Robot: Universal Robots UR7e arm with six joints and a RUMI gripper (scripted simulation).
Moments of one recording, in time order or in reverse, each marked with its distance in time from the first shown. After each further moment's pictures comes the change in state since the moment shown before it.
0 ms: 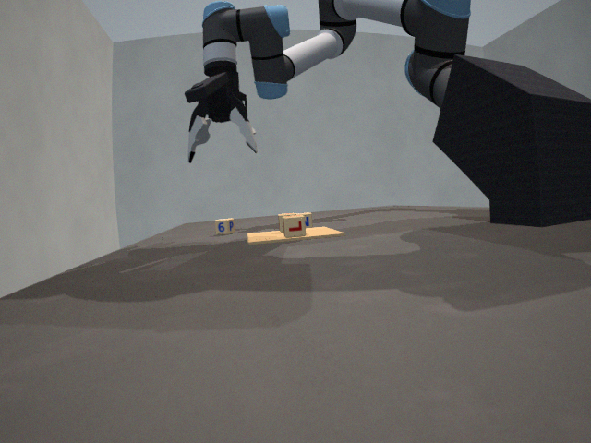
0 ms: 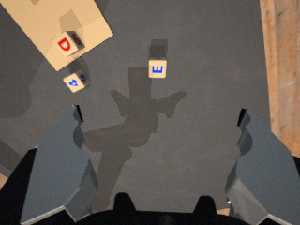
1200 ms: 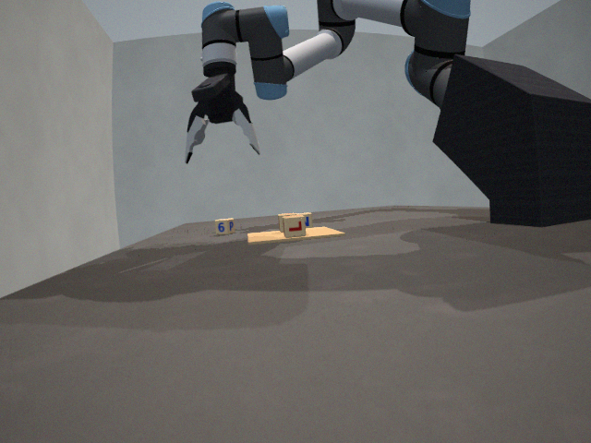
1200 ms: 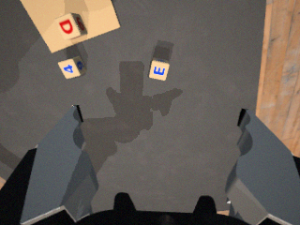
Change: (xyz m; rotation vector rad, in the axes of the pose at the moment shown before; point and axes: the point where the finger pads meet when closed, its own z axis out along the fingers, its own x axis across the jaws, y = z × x) arm -0.003 -0.002 0.003 -0.001 -0.002 -0.184
